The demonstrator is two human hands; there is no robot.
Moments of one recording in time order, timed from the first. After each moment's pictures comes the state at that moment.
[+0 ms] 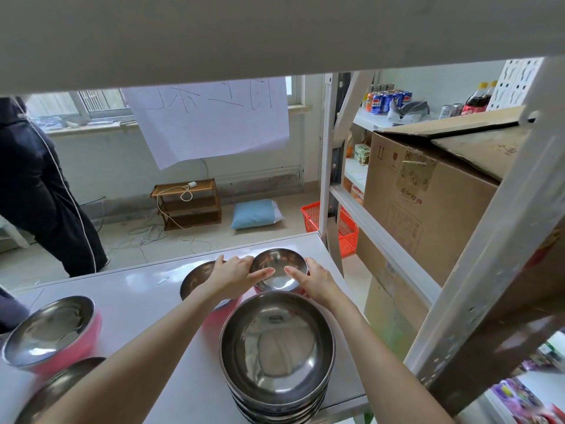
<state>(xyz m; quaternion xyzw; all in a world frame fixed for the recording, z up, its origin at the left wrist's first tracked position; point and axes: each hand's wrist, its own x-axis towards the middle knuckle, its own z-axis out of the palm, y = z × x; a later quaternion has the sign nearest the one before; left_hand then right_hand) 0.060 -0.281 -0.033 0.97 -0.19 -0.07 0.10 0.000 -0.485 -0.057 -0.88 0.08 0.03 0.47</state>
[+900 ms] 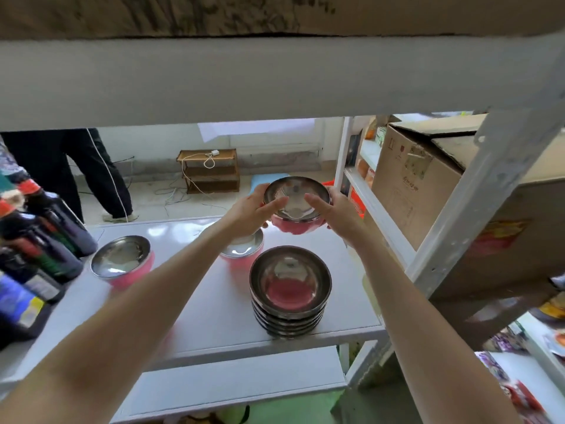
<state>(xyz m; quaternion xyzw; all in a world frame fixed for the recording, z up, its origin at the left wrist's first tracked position) -0.033 -0.271 0.101 0.90 -0.19 -0.02 0.40 -0.053 -0.481 0.085 -0.88 -0.01 -0.06 0.47</state>
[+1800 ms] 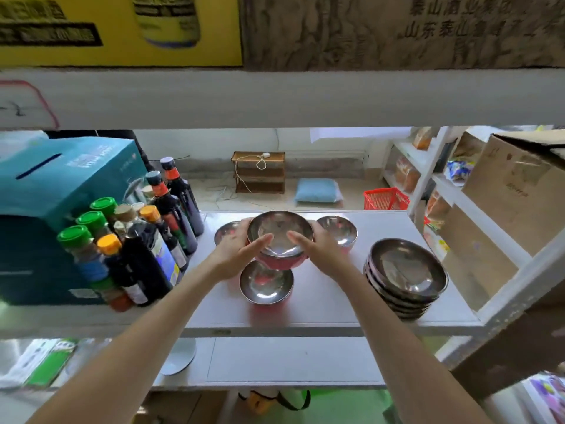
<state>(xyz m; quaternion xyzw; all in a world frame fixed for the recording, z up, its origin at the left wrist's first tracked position) -0.147 -0.014 0.083 0.90 -0.10 0.01 0.42 -0.137 -0.226 0.076 -0.86 -0.07 0.03 0.51</state>
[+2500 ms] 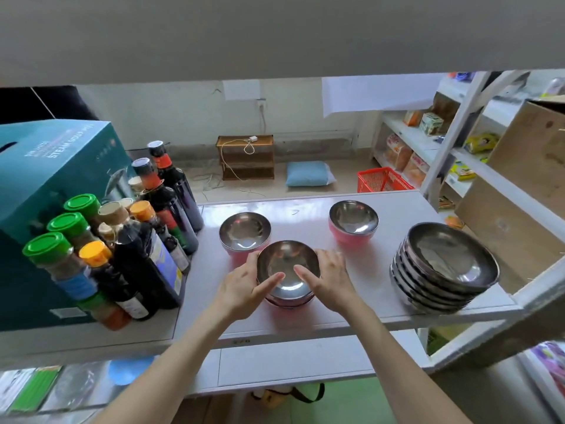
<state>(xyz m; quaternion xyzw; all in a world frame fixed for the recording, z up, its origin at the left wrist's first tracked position) -0.135 0.026 -0.029 0.94 -0.12 0.00 0.32 -0.139 -0.185 -0.029 -0.93 -0.02 0.00 0.36</state>
